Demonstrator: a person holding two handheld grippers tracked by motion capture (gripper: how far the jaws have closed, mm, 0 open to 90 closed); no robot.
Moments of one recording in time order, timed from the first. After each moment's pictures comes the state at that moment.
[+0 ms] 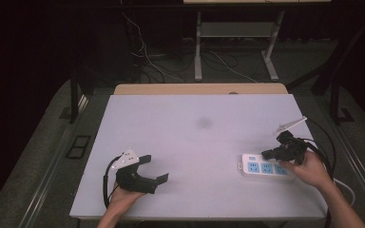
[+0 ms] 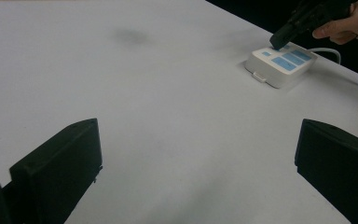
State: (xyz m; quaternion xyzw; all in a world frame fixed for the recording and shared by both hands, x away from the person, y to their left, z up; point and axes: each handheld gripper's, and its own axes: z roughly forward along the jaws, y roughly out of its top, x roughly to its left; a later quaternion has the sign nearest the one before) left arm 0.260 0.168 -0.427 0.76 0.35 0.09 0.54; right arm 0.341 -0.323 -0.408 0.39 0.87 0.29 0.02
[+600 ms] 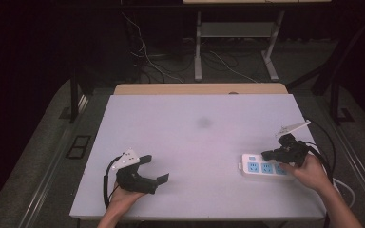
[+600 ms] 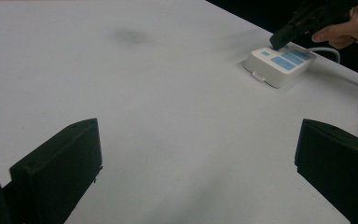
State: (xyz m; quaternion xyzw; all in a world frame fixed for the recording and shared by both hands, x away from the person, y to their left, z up) left arm 0.260 0.167 -0.427 0.76 0.35 0.09 0.54; right arm 0.334 -0.326 -0.413 0.40 0.86 0.31 0.03
